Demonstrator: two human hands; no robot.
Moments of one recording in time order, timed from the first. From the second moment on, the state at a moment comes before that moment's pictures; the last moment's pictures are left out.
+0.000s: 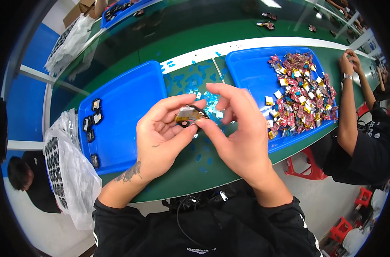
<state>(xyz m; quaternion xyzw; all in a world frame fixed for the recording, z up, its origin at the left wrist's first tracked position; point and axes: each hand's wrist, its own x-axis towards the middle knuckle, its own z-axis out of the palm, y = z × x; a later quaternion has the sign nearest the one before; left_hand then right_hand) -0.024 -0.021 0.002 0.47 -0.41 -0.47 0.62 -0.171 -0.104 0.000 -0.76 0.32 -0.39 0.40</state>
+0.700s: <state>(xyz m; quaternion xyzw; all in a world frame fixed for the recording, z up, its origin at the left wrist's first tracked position) 0.027 0.003 0.072 0.41 -0.34 -0.37 0.76 -0.119 -0.136 0.161 -0.83 0.06 -0.52 0.20</state>
